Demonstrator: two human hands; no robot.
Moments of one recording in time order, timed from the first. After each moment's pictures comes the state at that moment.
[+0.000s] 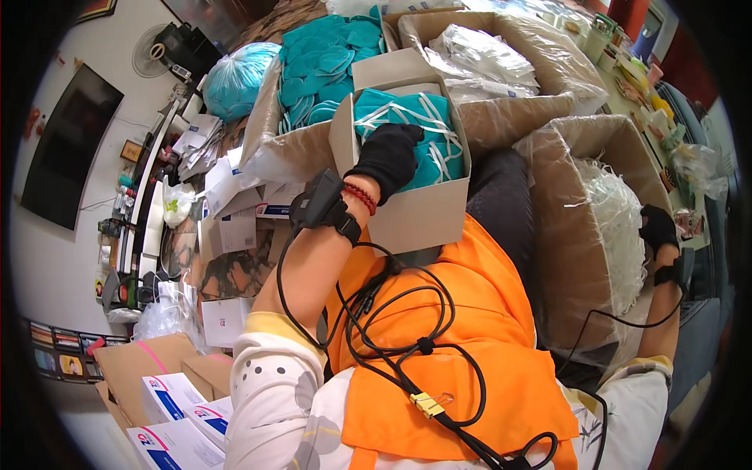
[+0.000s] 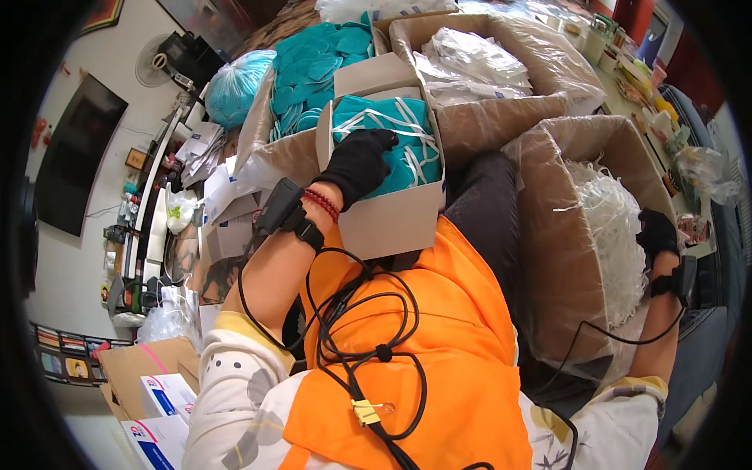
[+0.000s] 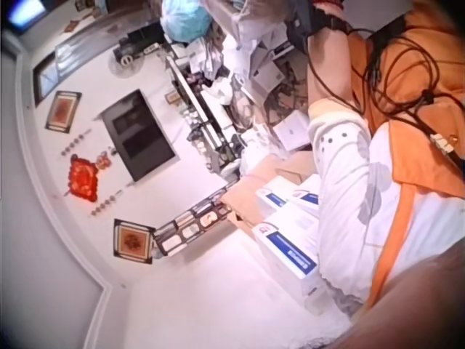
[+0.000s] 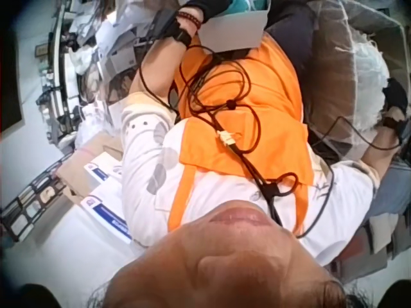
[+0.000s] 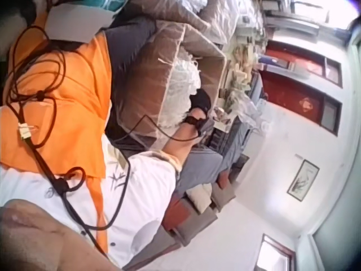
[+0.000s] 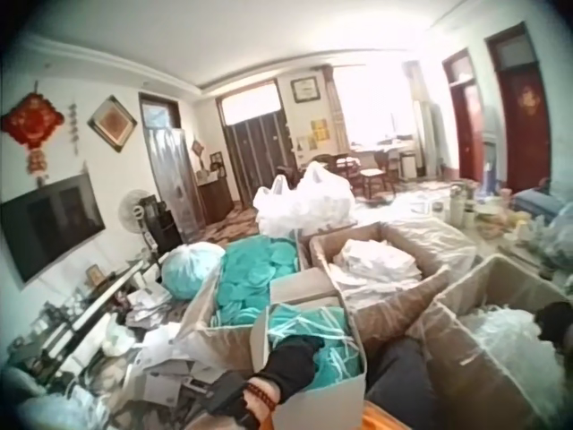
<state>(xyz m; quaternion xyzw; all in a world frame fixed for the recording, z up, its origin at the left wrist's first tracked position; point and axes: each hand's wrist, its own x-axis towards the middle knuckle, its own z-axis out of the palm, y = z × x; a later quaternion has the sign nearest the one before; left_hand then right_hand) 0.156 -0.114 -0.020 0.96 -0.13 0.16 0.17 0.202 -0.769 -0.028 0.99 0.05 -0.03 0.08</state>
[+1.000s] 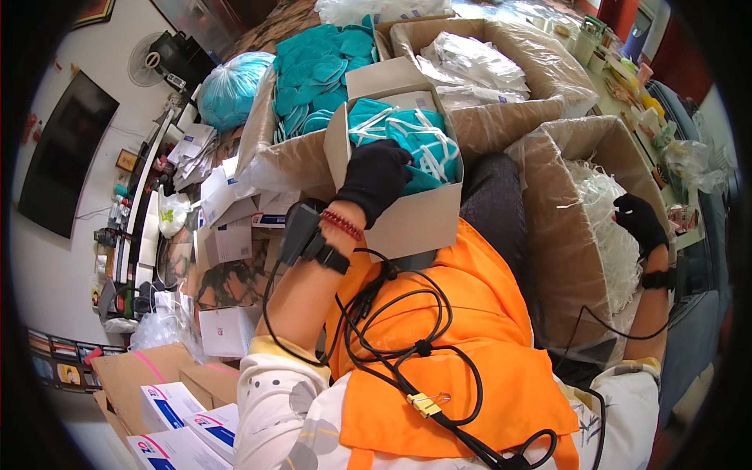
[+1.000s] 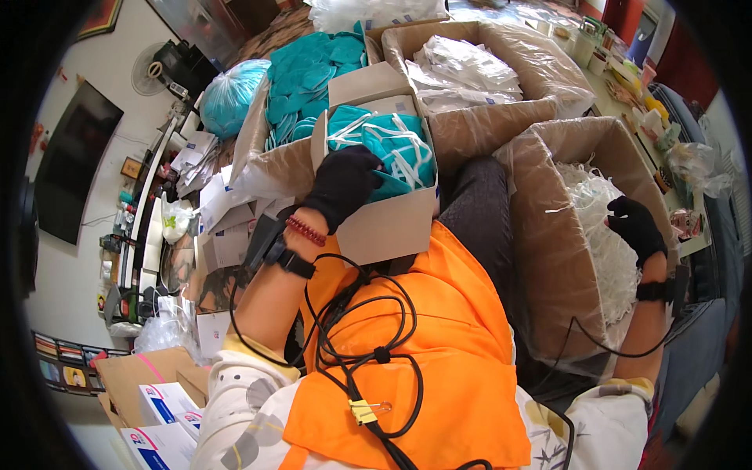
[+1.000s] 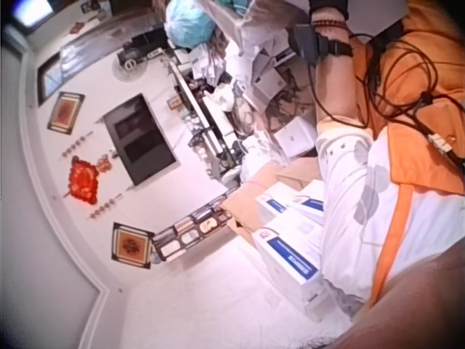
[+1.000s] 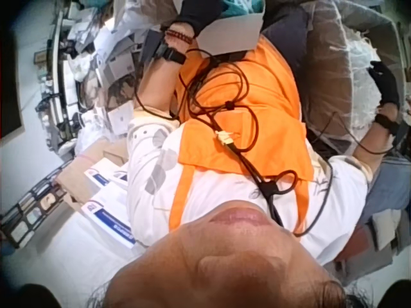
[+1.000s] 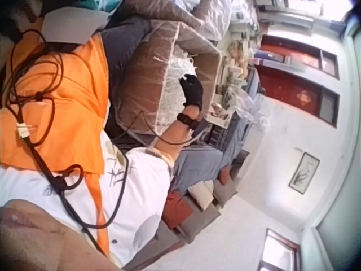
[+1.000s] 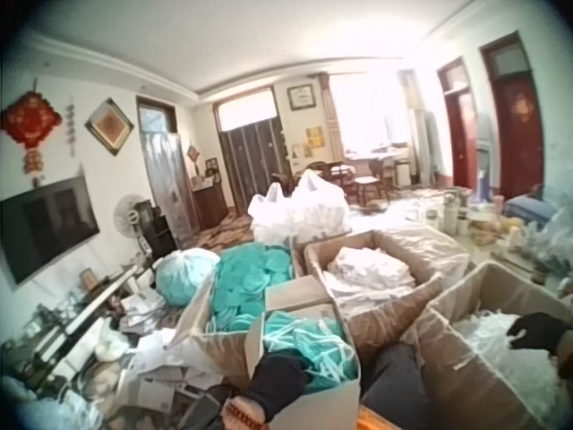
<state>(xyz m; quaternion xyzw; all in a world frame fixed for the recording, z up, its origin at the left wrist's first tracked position) 0.120 -0.122 0.011 0.95 -0.15 0.20 0.16 0.176 -0.692 0.000 0.95 0.09 -0.05 -0.29</state>
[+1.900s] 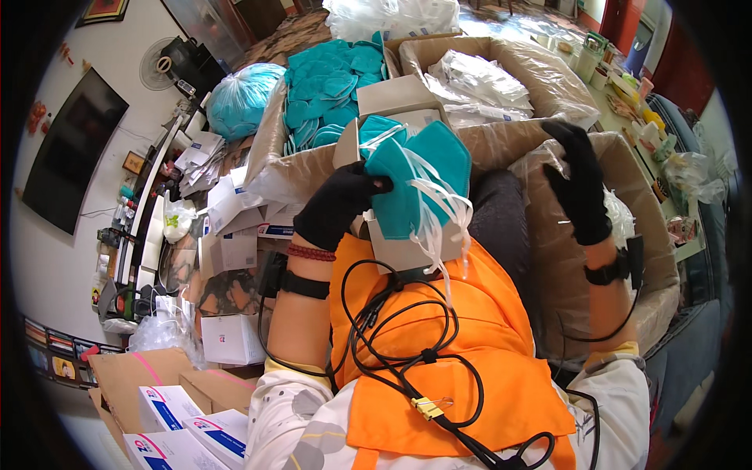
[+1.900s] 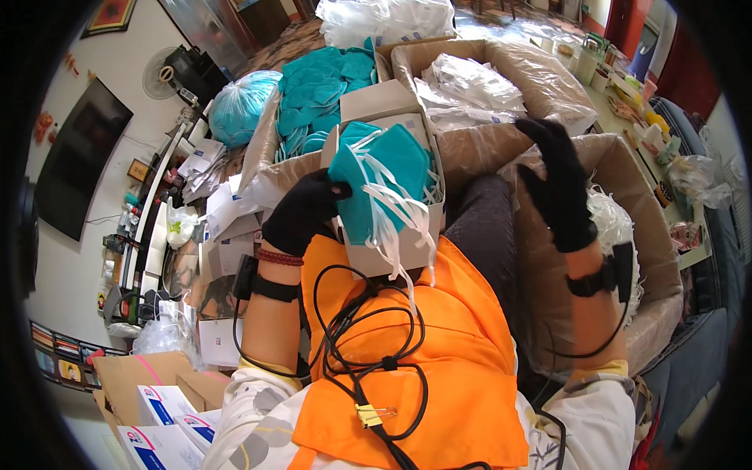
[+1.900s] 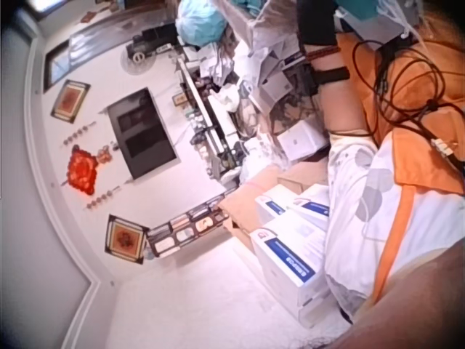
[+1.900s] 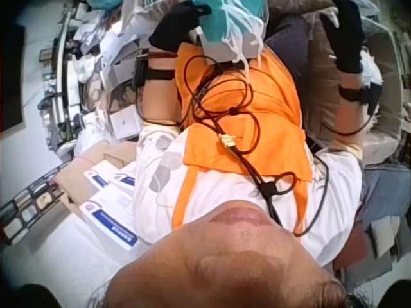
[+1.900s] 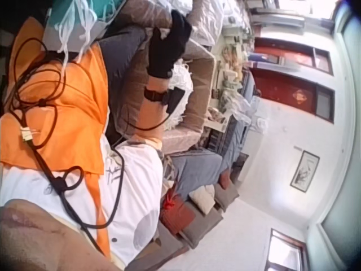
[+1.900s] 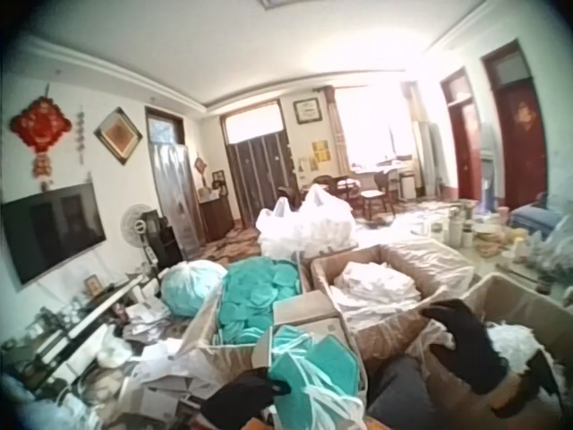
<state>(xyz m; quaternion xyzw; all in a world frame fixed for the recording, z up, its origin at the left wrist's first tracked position) 0.077 -0.072 0.044 0.64 -0.01 -0.10 0.76 0.160 -0.450 0.068 0.84 0.33 0.29 -0.32</state>
